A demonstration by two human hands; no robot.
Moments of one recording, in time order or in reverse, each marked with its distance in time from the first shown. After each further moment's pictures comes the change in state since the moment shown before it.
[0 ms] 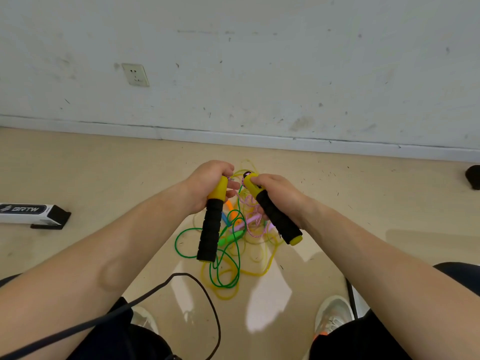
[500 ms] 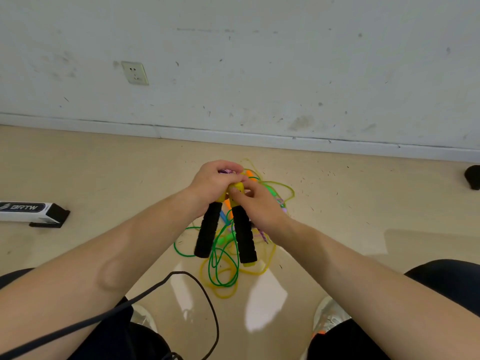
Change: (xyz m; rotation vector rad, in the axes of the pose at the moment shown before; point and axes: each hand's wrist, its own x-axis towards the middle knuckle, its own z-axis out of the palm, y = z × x) left_hand 0.008 -0.016 0.007 0.124 0.063 0.305; right_hand -0.003 0.022 0.040 -0.124 0.045 -0.216
